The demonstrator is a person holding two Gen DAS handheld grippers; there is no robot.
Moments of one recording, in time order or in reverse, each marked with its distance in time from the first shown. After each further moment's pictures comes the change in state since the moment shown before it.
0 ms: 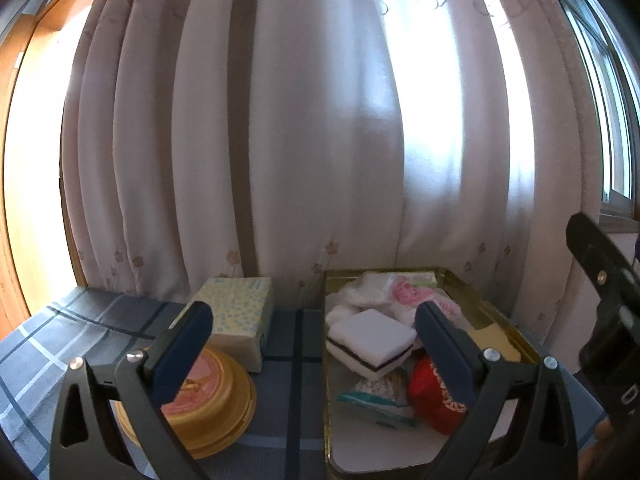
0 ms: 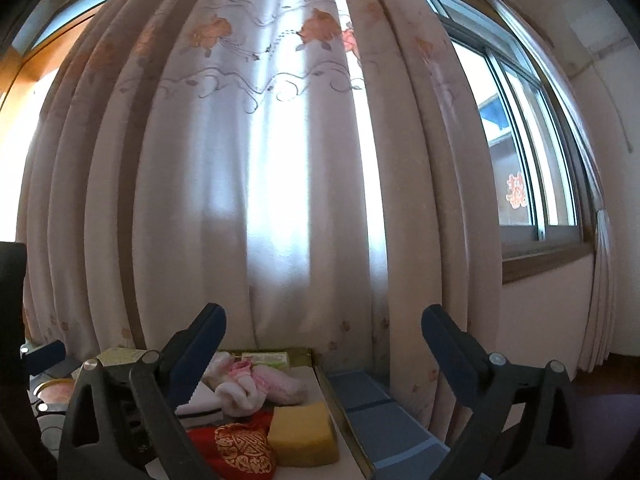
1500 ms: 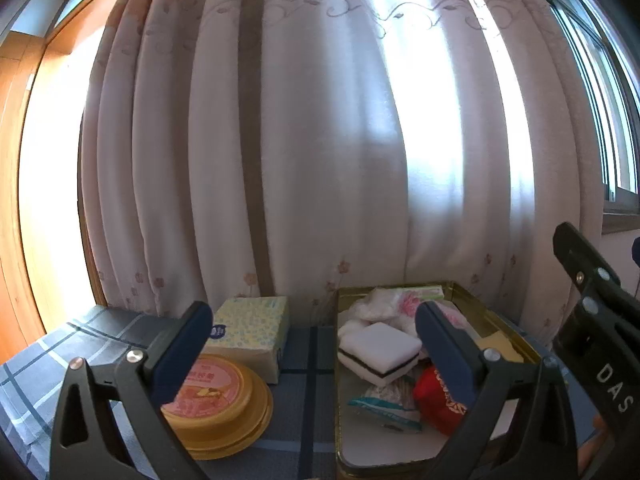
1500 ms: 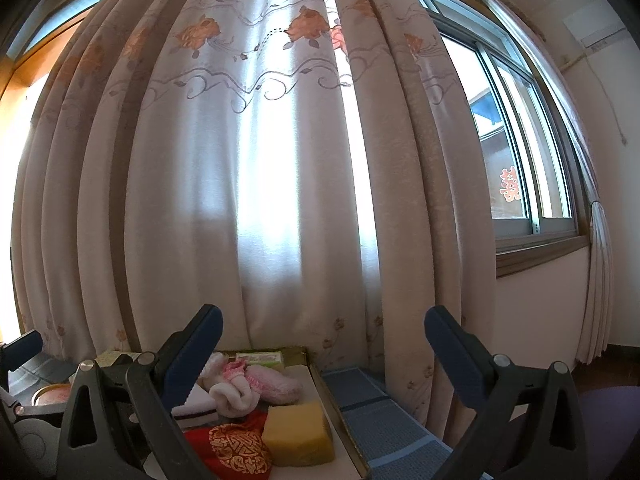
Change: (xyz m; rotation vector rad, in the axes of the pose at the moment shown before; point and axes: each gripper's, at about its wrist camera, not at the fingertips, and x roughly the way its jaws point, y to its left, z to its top) left arm -0.021 -0.001 0.004 0.033 -0.080 0.049; right arm 0.001 -0.006 0.000 0.030 0.017 -0.024
